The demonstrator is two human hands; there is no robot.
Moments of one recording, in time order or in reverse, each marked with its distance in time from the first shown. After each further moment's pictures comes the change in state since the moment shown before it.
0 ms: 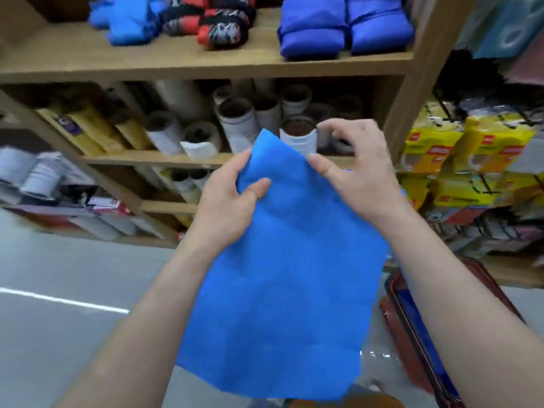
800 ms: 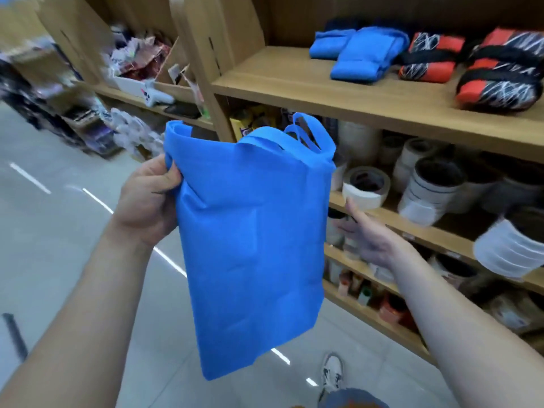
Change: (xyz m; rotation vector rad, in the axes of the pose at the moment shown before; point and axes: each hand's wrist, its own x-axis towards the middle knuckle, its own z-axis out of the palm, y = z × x) left_hand 0.006 -0.114 -0.344 -0.557 0.466 -0.170; right_hand 0.096 -0.067 0.326 0.846 -0.931 0.813
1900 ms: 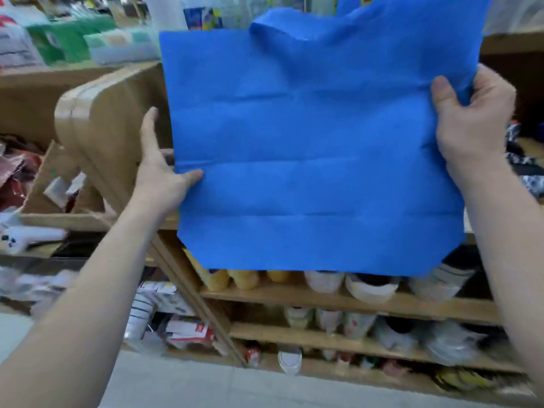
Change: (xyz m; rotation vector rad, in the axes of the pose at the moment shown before) left_hand 0.395 0.019 -0.001 0.513 -0.199 0.322; right_hand 0.042 -0.294 0.014 -0.431 1.156 -1.253
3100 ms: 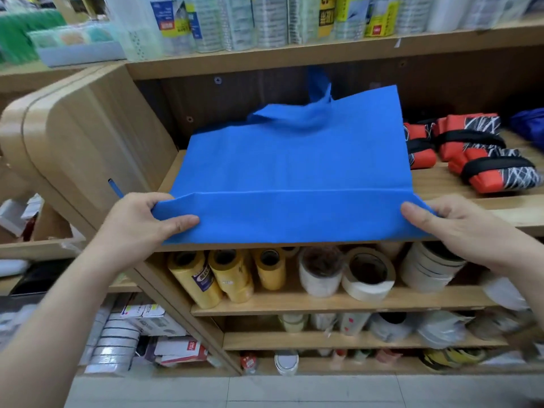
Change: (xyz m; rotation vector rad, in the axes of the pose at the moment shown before) left_hand -0.013 -0.007 -0.029 0.309 -0.367 -0.060; right_hand -0.091 -0.002 -0.045 -0.252 -0.835 0.469
